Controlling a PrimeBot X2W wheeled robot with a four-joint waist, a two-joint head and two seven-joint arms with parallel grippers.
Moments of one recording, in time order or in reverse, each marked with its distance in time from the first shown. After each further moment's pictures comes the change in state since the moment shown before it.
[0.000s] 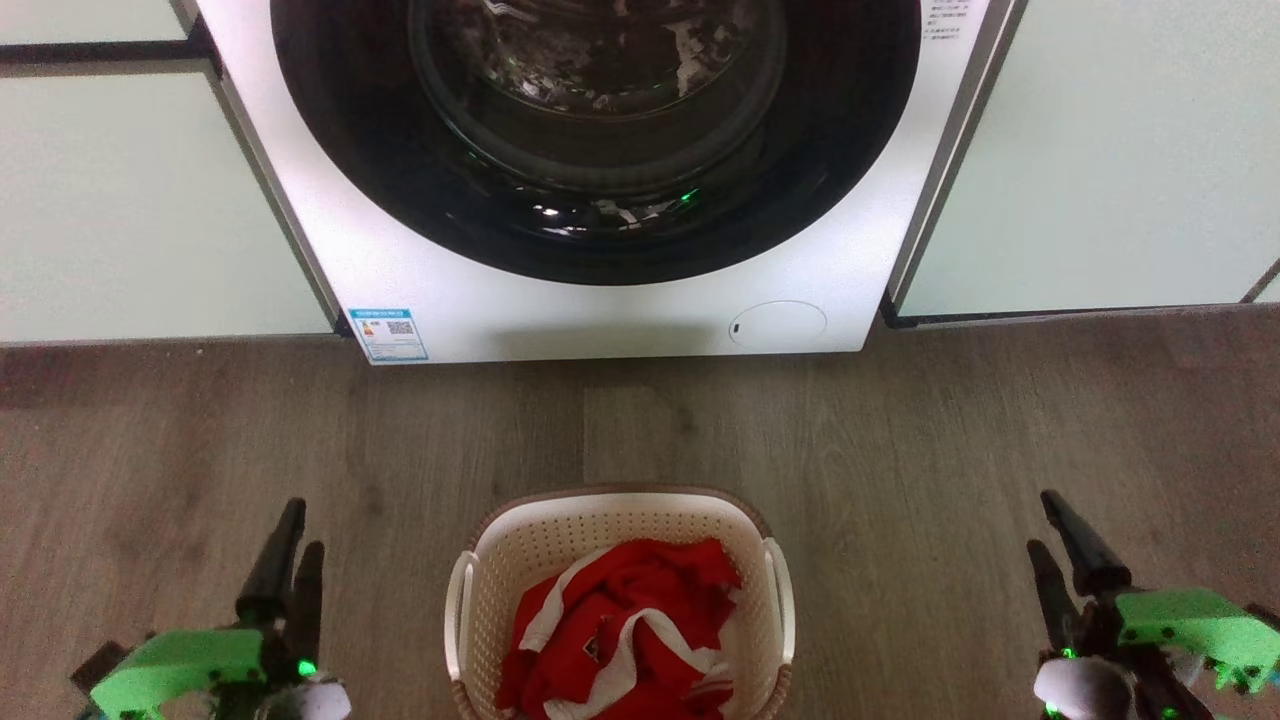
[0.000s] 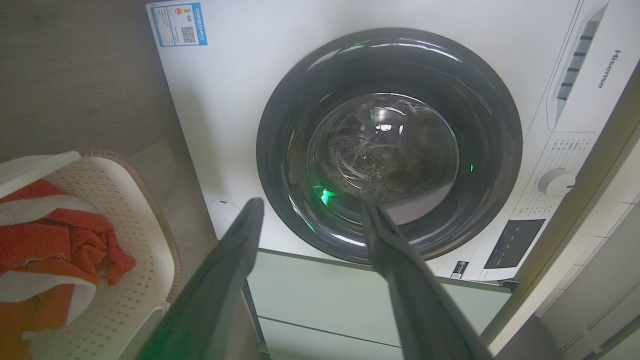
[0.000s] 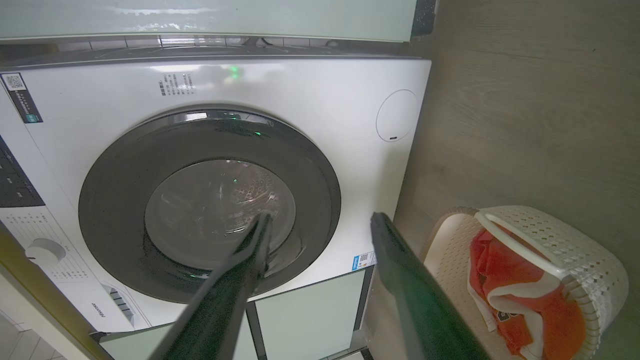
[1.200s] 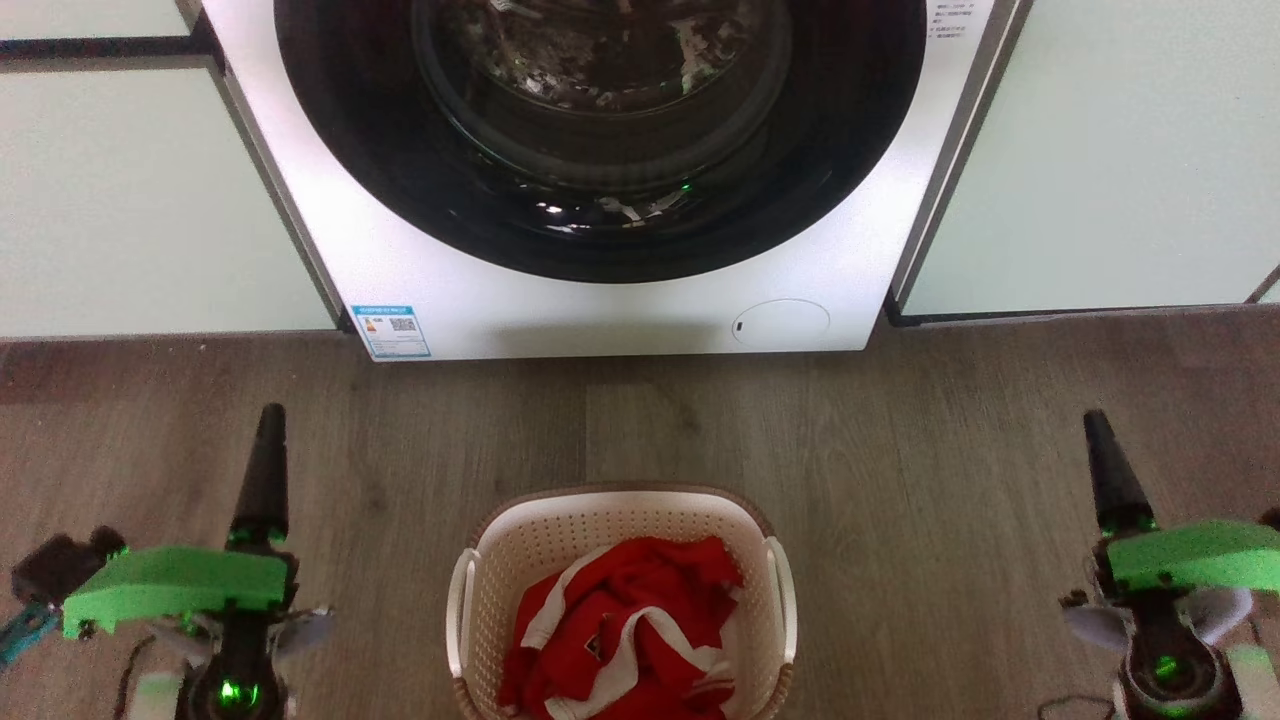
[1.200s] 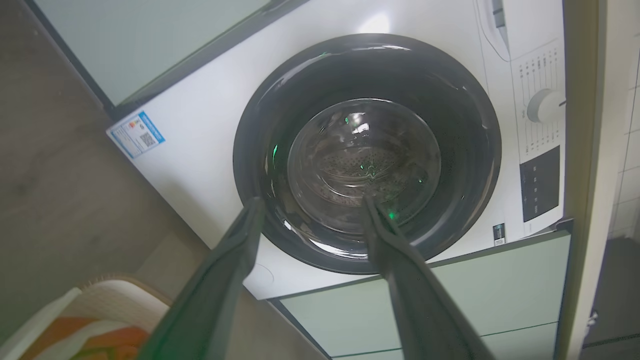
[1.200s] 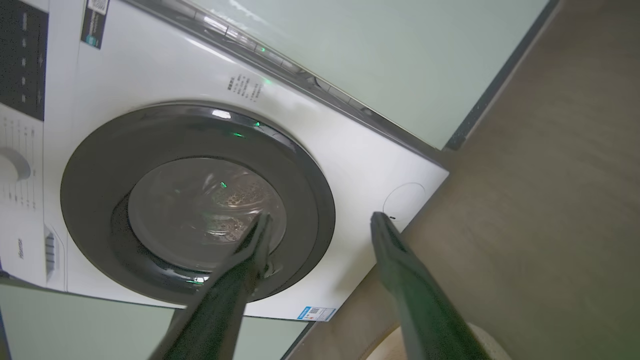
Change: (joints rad) left arm -0.044 0.000 -0.001 -0.185 0.411 0.055 -0.099; right arm -0.034 0.000 -0.032 -0.142 -0.446 0.000 -0.097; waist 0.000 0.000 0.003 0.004
